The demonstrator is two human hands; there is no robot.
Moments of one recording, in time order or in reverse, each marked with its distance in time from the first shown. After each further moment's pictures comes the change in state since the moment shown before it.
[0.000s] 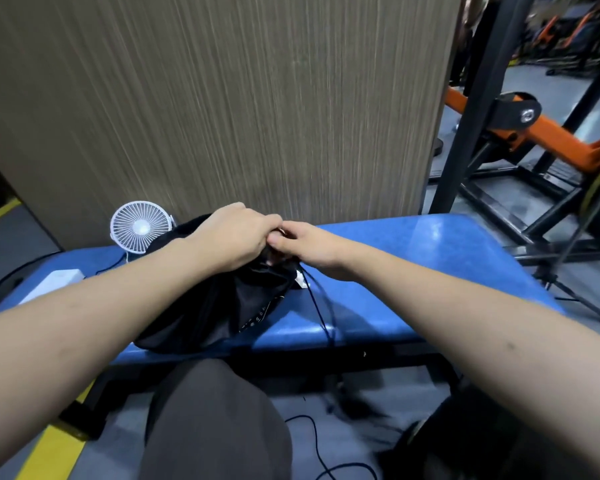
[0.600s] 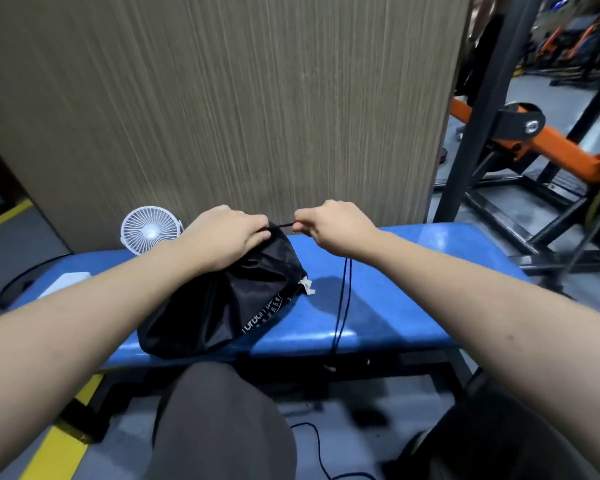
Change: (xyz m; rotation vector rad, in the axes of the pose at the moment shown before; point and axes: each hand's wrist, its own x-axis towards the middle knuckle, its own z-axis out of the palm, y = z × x) left_hand -0.016 -0.021 -0.012 -0.024 -0.080 -0.134; right_hand 0.000 -0.032 -0.038 -1.162 0.274 -0.184
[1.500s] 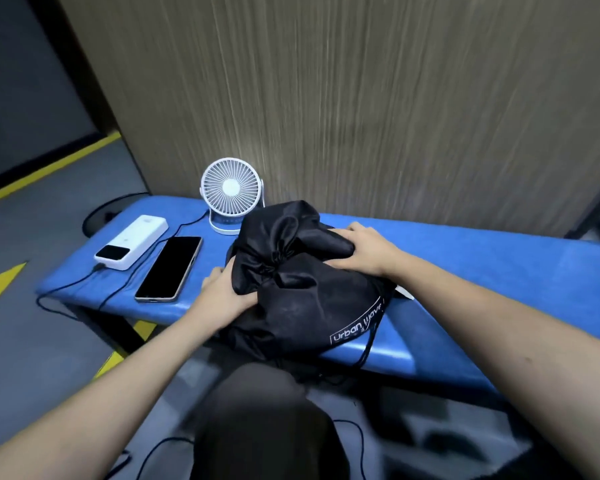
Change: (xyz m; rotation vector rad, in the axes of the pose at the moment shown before) left_hand -0.133 -0.078 0.185 -0.931 -0.117 -0.836; right_hand 0.097 -0.028 0.175 0.476 -0.393 0.103
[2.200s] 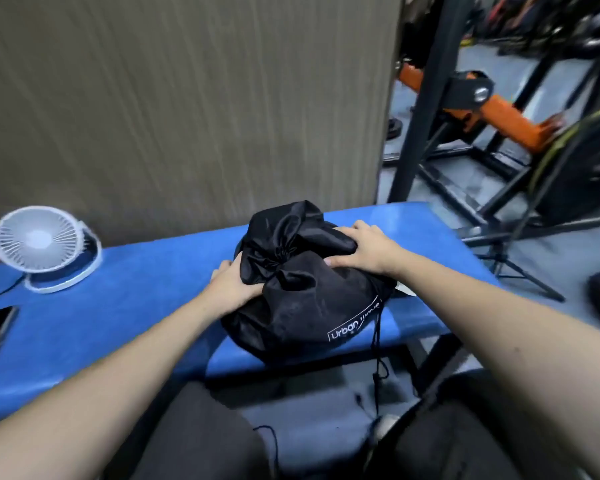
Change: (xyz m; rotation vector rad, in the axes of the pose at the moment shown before) left_hand 0.039 0.207 0.172 0.096 -0.327 0.309; right_hand -0.204 0.179 -0.109 0.029 0.239 0.382
